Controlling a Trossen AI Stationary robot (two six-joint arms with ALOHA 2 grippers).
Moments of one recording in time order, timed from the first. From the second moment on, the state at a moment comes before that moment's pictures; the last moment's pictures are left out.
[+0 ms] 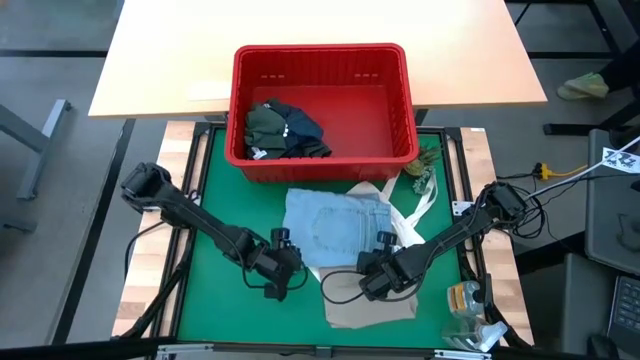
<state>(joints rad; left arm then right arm) -0.48 1.69 1.11 -0.53 -0.30 -0.42 0.56 1.82 1.20 -0.85 0.30 0.70</state>
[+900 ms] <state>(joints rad) -0.50 1.97 1.12 -0.53 -0.59 -0.33 0.56 1.82 1.20 -0.84 0.25 0.67</state>
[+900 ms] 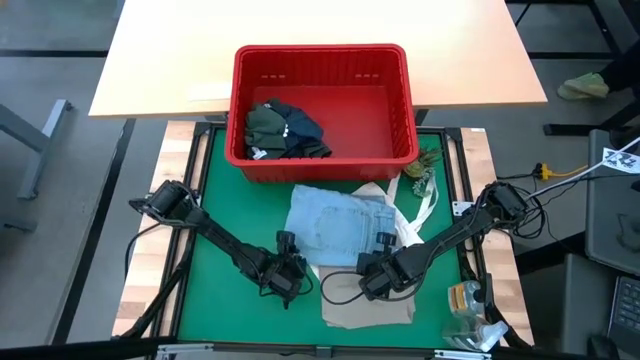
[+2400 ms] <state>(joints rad) -0.39 1.98 1.54 -0.98 -0.76 -0.25 0.56 1.82 1.66 -1.45 0.32 0.74</state>
